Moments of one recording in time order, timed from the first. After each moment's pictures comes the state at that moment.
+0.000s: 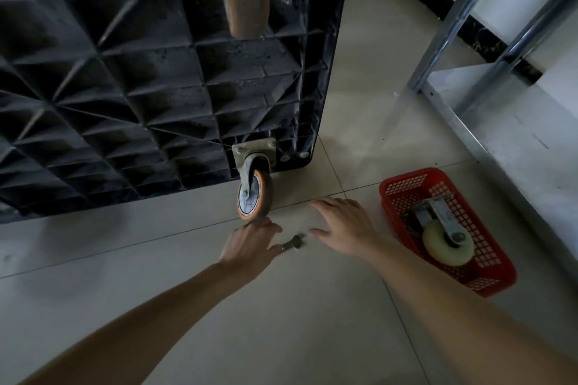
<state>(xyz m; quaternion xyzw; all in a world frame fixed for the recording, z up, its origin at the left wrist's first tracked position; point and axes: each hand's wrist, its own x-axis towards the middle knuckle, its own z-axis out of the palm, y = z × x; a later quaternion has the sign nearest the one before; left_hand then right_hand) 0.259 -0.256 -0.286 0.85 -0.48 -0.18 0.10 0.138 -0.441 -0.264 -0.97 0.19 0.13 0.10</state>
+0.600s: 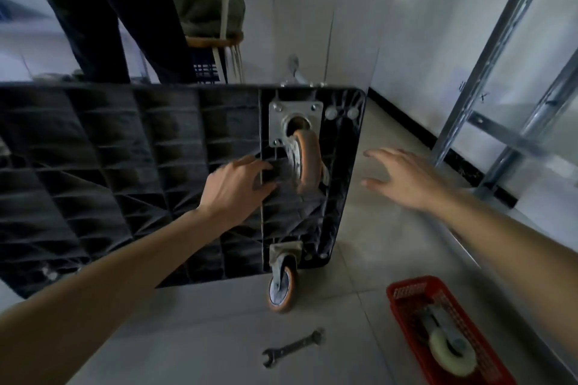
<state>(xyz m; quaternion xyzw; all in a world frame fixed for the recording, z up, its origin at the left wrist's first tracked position) 0.368 -0.234 0.035 0.86 -0.44 0.14 0.22 0.184 -0.496 0.073 -0.98 0.20 -0.08 -0.03</state>
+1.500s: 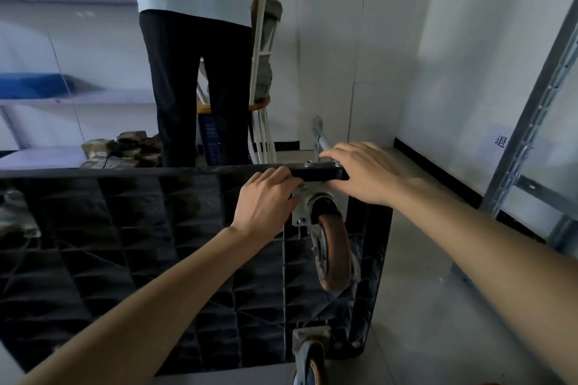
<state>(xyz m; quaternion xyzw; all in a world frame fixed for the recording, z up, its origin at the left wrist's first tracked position) 0.444 -0.302 0.088 0.80 -0.47 0.34 0.19 0.339 -0.488 0.156 -0.98 0.06 -0.18 -0.05</state>
